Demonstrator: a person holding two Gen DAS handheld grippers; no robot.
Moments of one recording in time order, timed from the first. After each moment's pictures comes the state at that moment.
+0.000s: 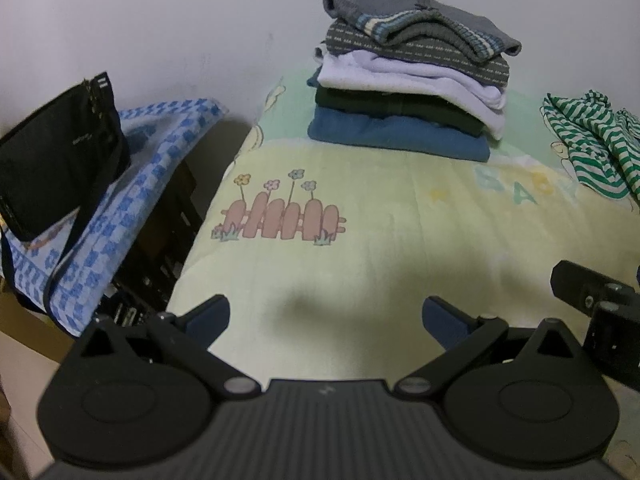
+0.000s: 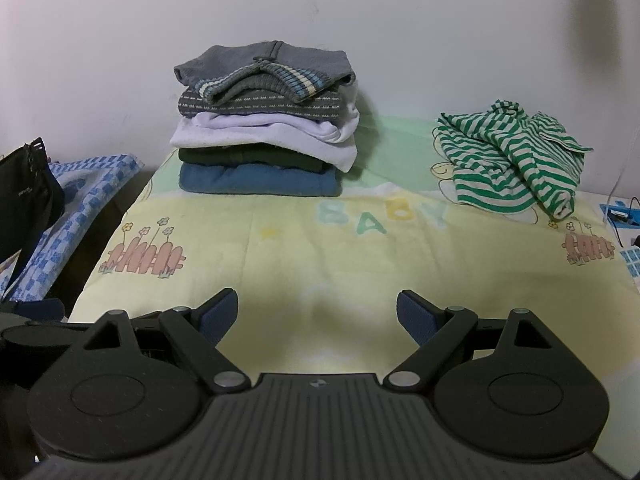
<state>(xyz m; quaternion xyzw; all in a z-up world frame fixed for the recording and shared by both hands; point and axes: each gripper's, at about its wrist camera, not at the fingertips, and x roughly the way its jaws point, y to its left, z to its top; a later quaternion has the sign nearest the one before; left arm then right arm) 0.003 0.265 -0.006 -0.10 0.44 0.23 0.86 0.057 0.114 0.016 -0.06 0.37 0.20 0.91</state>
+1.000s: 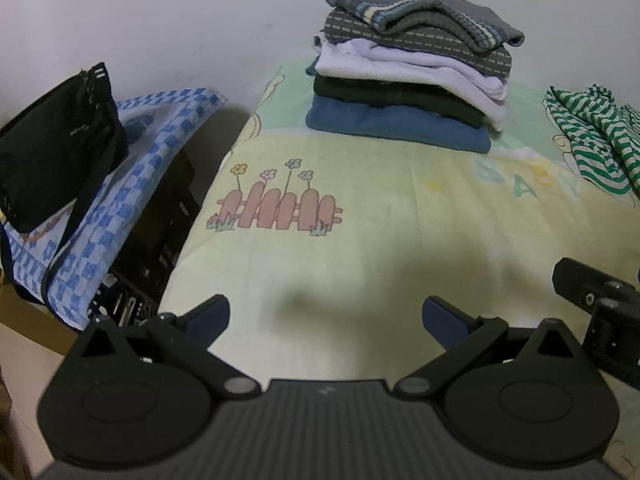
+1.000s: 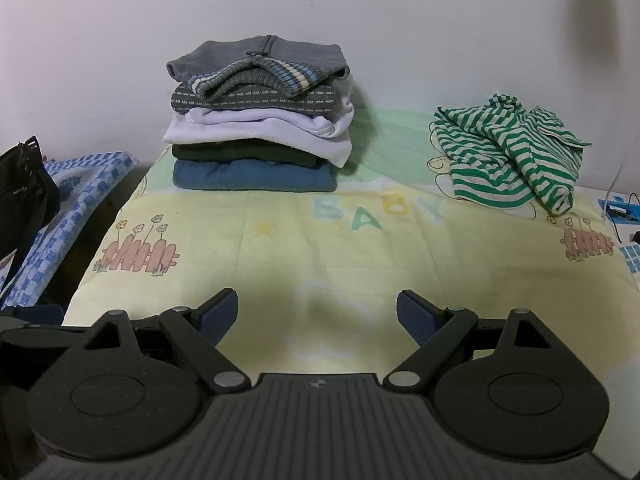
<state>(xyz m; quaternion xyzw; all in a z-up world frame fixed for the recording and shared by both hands) 0.008 0.261 -0.010 -0.10 0.45 0.23 0.86 0.060 0.112 0.014 -0.06 0.38 0.19 0.90</state>
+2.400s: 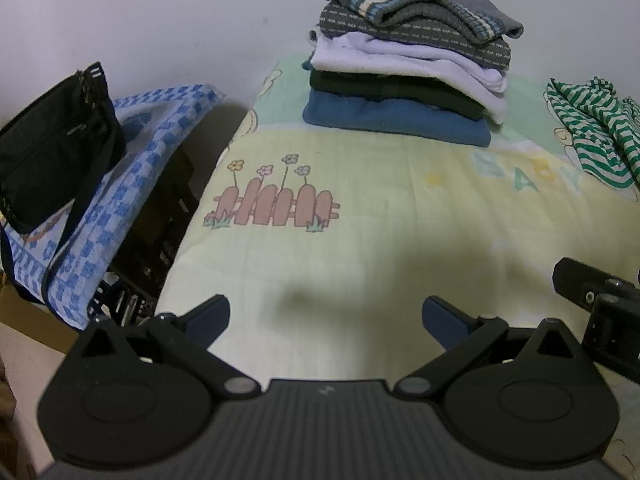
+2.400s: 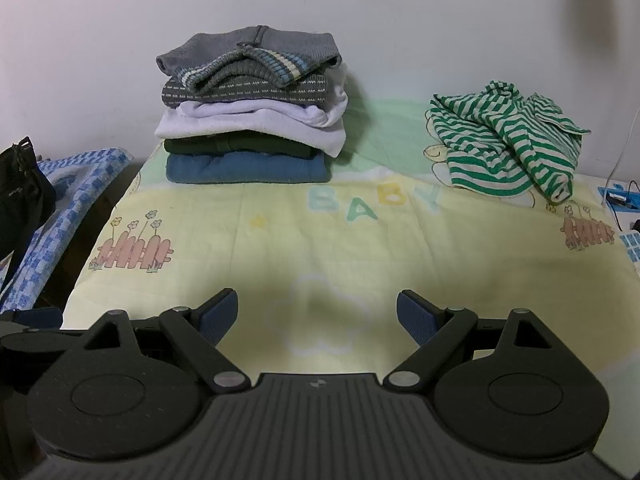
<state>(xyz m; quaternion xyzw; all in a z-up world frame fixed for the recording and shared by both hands) 0.013 0.255 -0.011 -0.09 0.45 0.24 0.85 0.067 0.110 0.010 -0.05 0.40 0.18 0.90</state>
